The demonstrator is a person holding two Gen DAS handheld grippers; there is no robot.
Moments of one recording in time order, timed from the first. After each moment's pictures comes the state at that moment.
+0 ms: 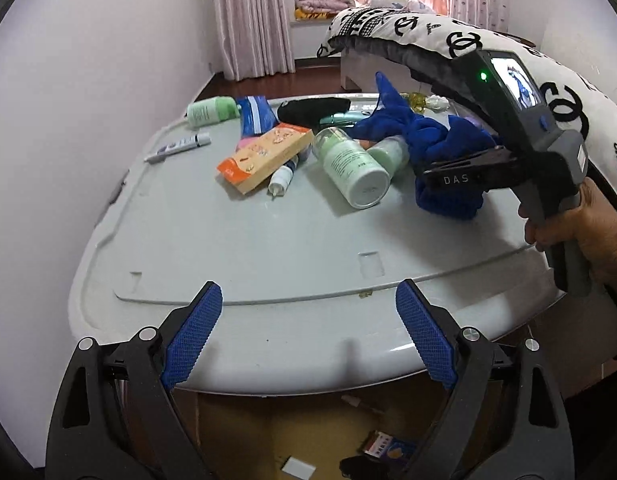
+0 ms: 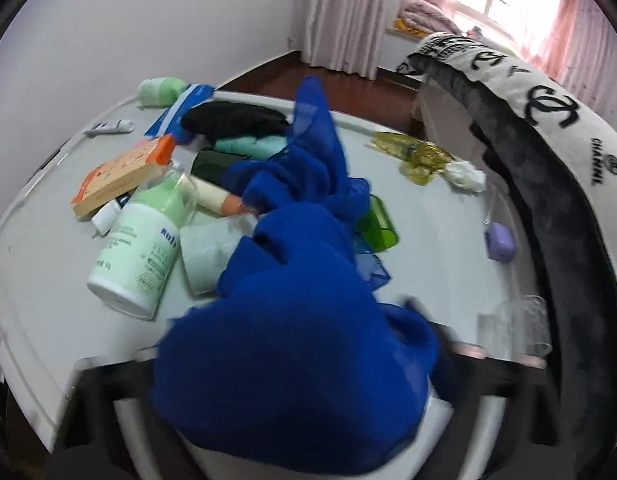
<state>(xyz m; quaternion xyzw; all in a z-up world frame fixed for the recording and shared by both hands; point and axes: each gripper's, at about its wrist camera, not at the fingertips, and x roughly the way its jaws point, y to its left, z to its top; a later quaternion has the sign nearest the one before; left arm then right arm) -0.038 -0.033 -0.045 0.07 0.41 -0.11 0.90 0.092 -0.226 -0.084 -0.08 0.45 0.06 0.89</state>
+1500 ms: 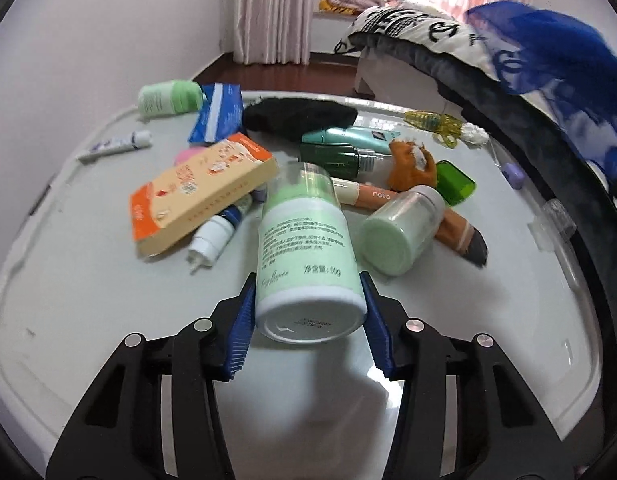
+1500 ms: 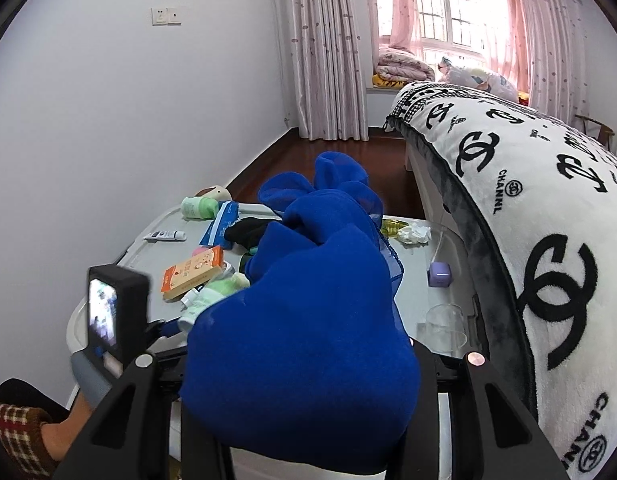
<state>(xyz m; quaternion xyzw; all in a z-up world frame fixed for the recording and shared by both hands) 0.071 -0.083 -0.081 0.00 0.42 -0.10 0.90 -0.001 -0.276 0.039 0.03 0.33 0.08 0.94</state>
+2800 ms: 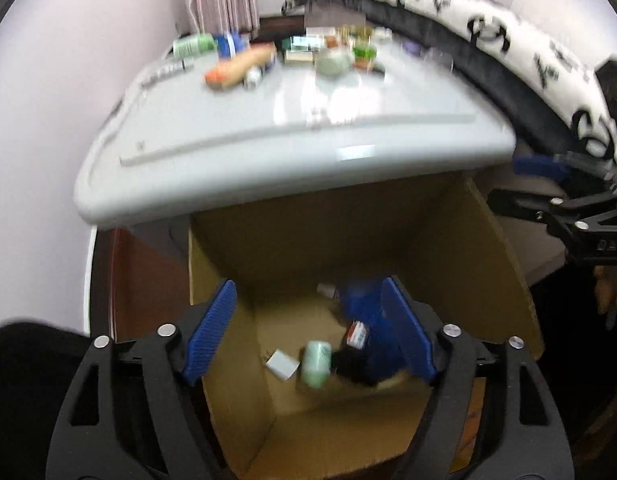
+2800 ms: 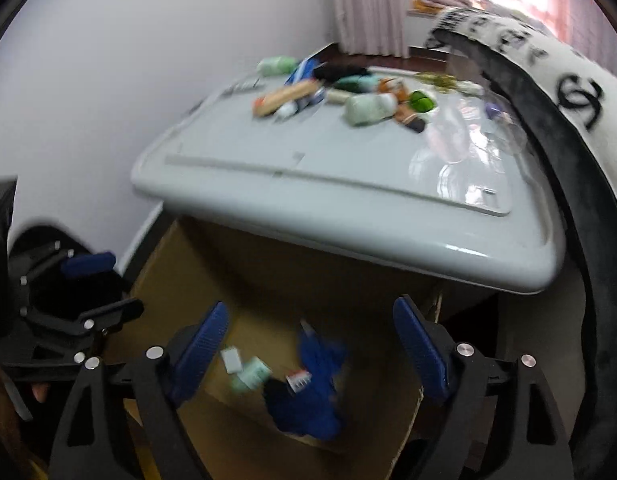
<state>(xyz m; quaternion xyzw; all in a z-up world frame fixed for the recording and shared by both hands) -0.176 0.007 -0.047 0.08 0.47 -0.18 0.86 -0.175 -0.206 -0.046 0.04 0.46 0.13 0.88</state>
